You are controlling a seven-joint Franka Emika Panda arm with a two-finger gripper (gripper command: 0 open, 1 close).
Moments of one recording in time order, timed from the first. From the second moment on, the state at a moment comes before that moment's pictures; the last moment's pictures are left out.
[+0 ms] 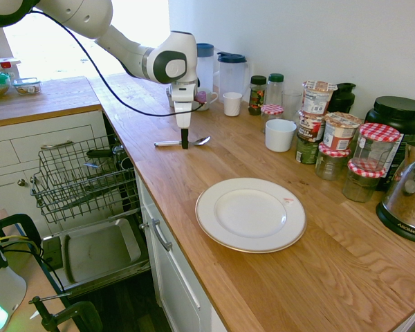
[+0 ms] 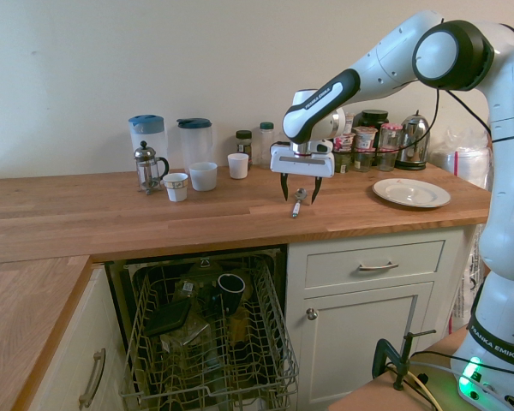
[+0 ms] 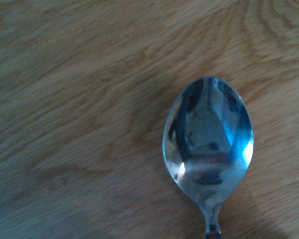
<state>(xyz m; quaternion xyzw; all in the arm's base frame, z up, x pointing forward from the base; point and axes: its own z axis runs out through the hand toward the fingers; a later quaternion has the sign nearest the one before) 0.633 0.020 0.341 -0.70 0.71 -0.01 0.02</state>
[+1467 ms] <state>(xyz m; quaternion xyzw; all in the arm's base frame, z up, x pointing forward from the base) 0.632 0.020 0.338 -0.72 0.69 -0.01 0.01</state>
